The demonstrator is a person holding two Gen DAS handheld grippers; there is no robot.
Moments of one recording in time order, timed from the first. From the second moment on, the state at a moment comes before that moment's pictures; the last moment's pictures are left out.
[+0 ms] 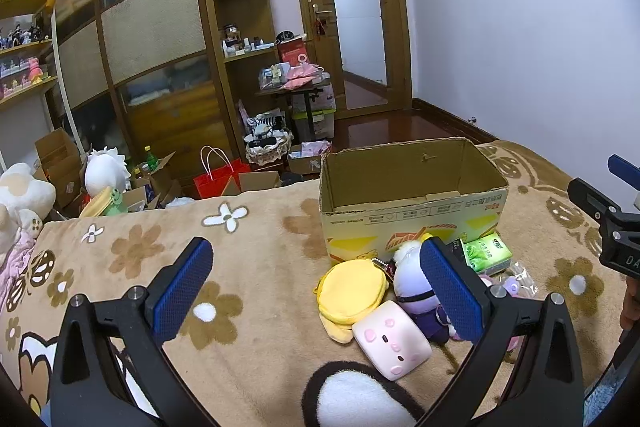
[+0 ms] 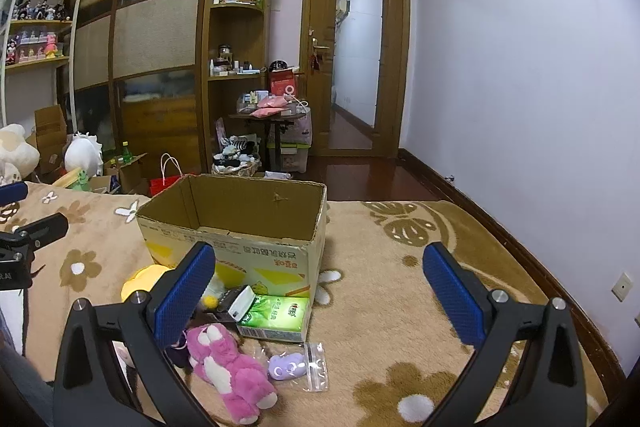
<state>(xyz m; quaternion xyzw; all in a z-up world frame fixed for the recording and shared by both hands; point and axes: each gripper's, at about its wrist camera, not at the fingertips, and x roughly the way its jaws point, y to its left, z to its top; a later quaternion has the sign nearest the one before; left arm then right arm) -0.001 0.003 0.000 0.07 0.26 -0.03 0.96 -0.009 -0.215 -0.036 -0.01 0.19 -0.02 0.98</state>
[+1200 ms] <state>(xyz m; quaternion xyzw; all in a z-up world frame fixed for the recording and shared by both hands) -0.001 0.003 -0.001 0.07 0.26 -0.03 0.96 -0.010 -0.211 -0.033 -0.02 0.19 -0.01 0.98</state>
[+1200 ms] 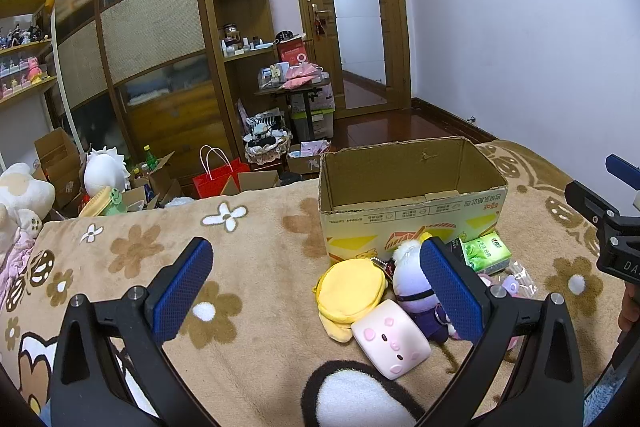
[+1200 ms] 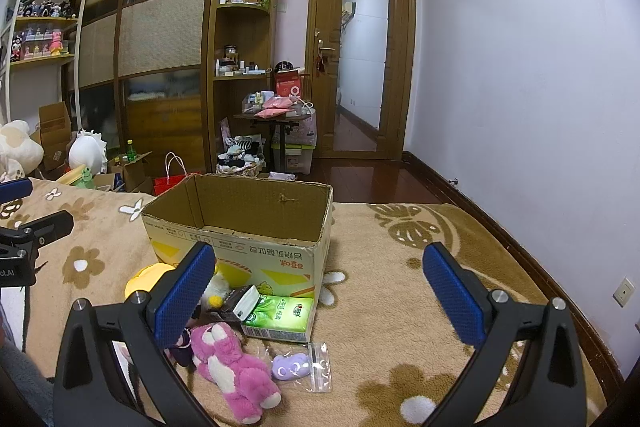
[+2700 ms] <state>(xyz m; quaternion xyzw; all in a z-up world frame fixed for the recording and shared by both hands) 0.003 0.001 -0.013 0.07 0.30 -0.03 0.95 -0.011 -0.211 -0.035 -0.02 0.19 -0.01 0.98</state>
